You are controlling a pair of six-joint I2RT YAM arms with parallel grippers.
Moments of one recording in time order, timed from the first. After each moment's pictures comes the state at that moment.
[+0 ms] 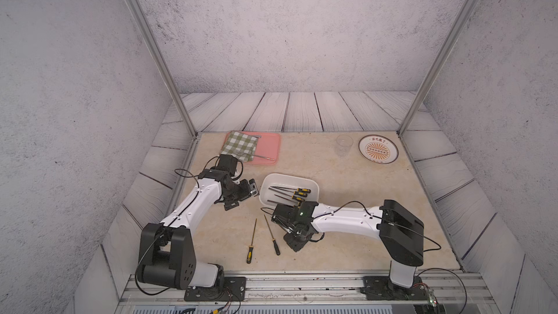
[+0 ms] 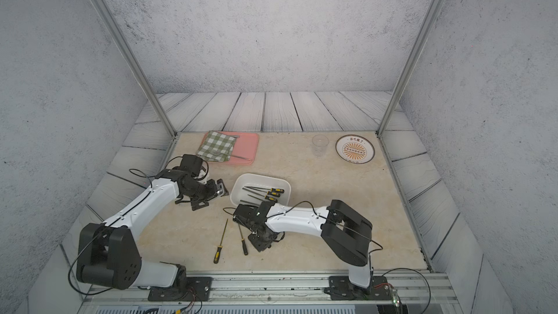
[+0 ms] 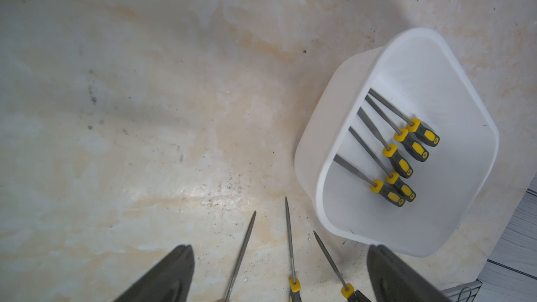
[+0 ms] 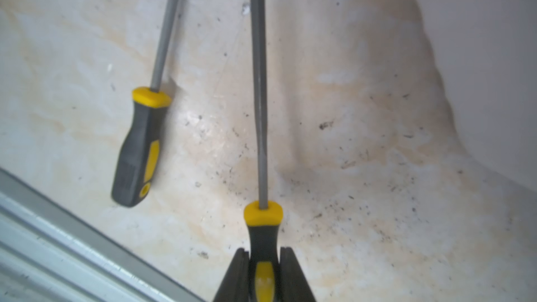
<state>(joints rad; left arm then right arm) -0.18 1.41 1.02 -0.85 0.28 -0.53 1.19 1.82 1.29 -0.90 0.02 0.36</state>
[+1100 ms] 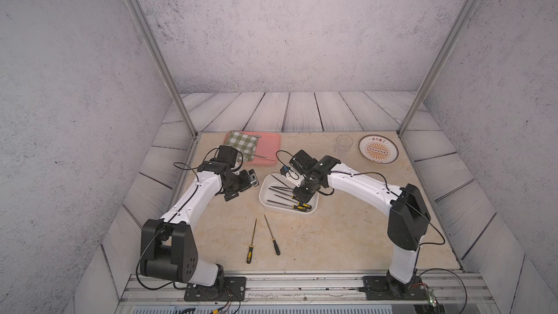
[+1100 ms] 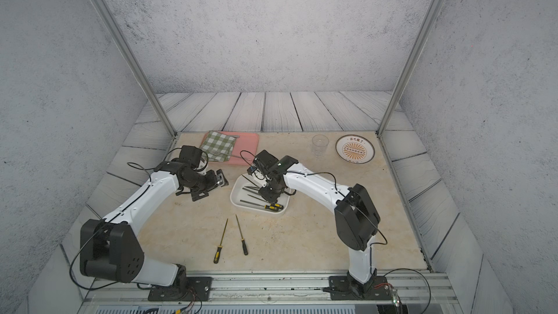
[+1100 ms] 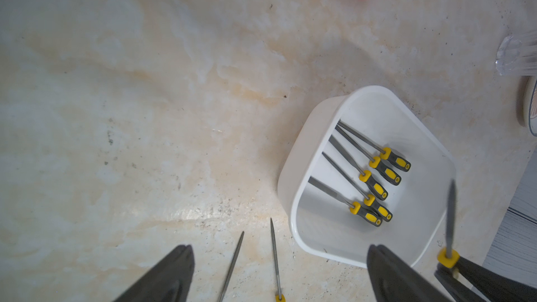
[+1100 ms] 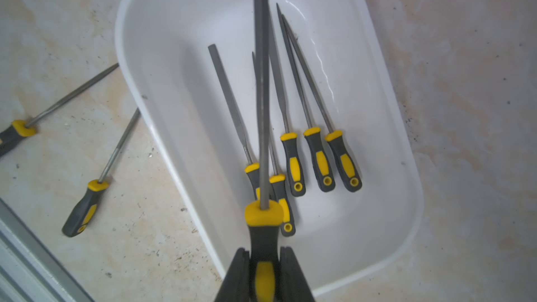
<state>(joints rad) -0.18 1.46 1.14 -0.87 0.25 -0.55 0.83 1.91 1.63 -0.97 -0.06 -0.17</state>
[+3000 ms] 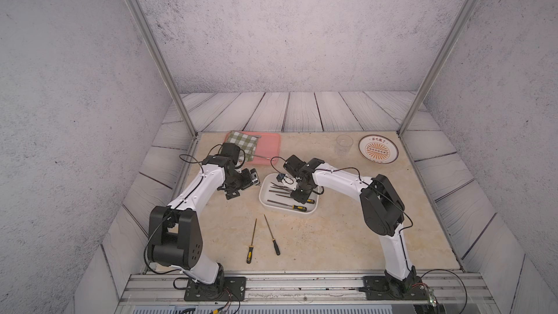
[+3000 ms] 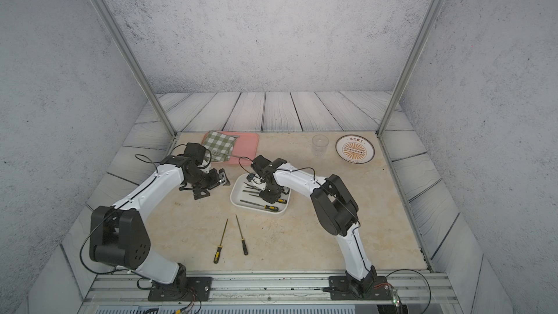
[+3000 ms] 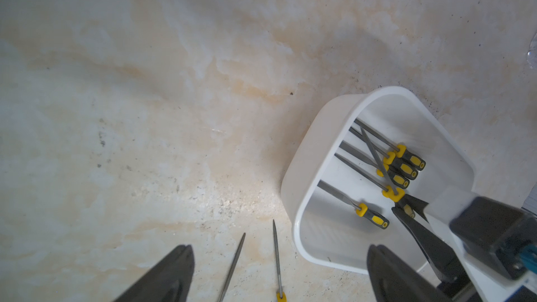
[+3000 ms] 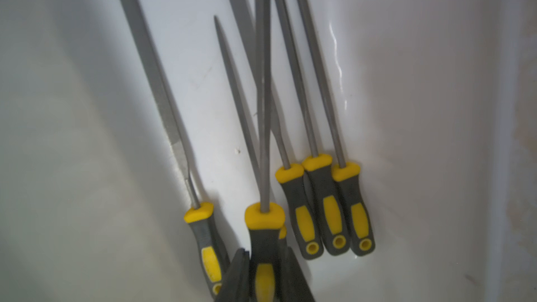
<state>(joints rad) -0.18 1.56 1.21 -0.92 0.26 -0.54 0.80 2.08 1.66 -0.94 0.00 -0.28</state>
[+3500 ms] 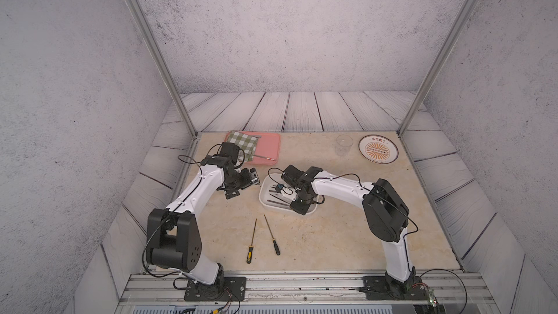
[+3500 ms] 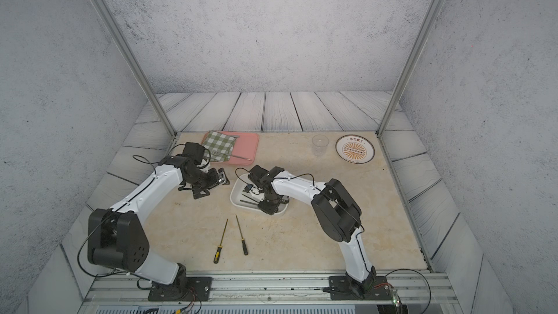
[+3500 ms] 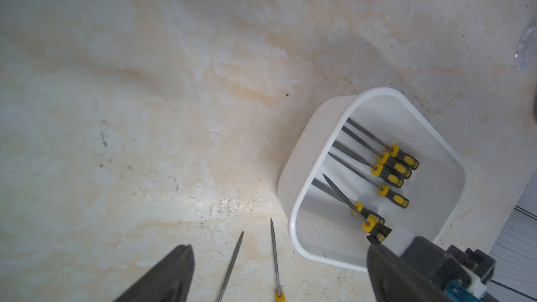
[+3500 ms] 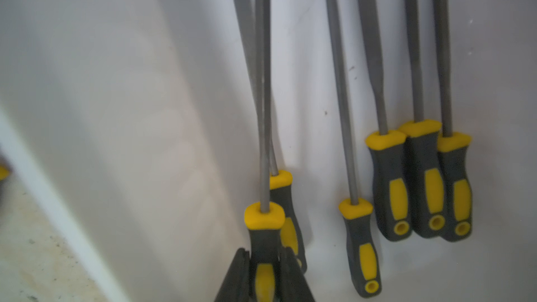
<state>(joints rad) -0.18 1.53 1.21 -0.92 0.26 -0.54 0.86 2.04 1.56 -0.94 -0.03 -0.23</state>
